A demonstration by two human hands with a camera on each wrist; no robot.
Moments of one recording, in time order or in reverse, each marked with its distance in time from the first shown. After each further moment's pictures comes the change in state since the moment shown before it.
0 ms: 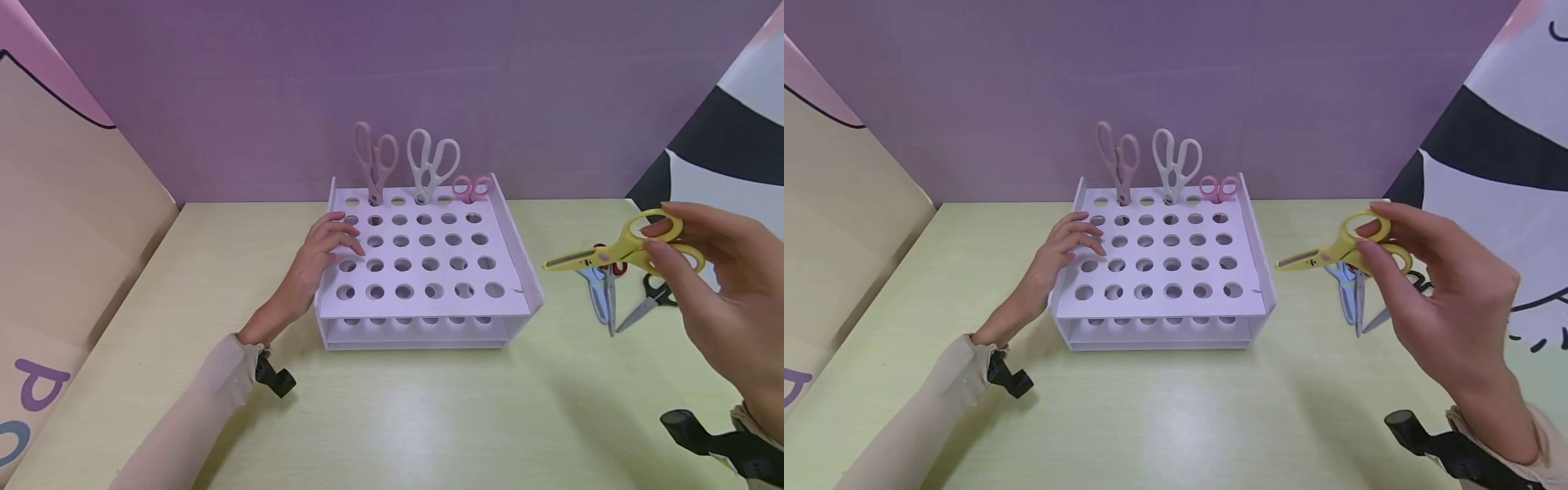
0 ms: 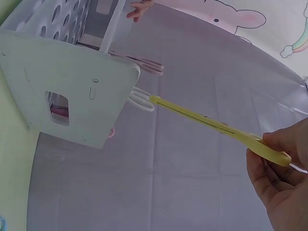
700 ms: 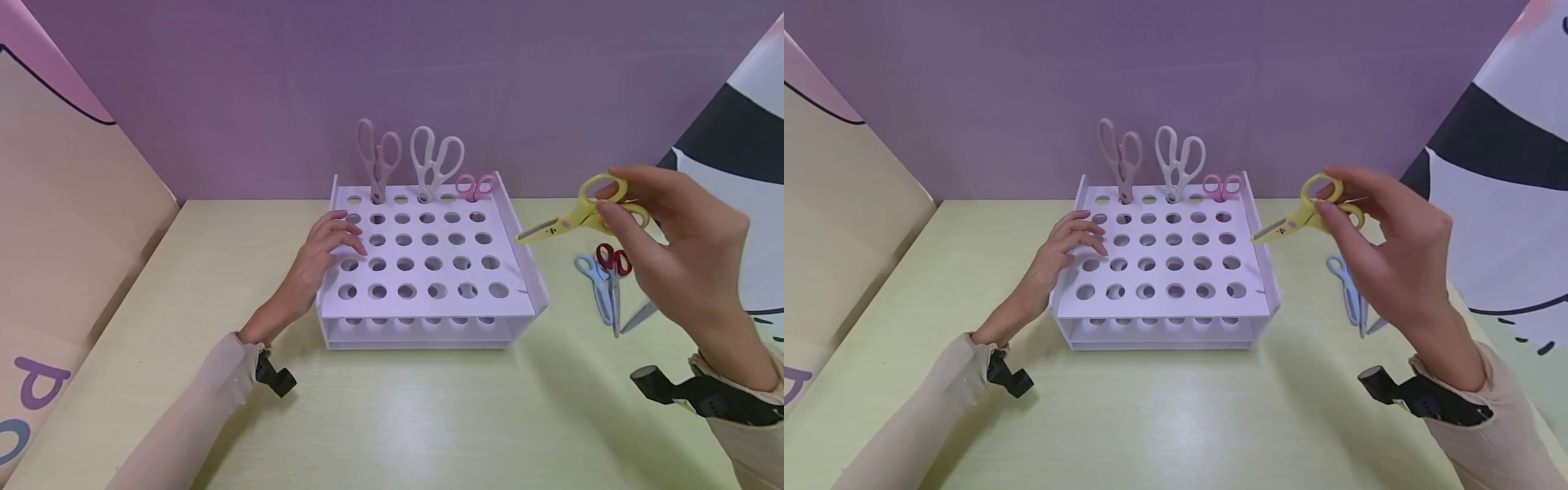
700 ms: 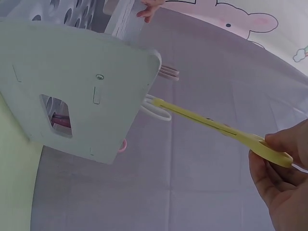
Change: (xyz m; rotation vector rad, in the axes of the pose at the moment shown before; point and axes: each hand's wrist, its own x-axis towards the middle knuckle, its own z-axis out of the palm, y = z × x) left_hand 0.000 -0.001 0.000 0.028 -0.002 0.001; right_hand 0.042 0.007 0.037 0.090 0.019 -0.154
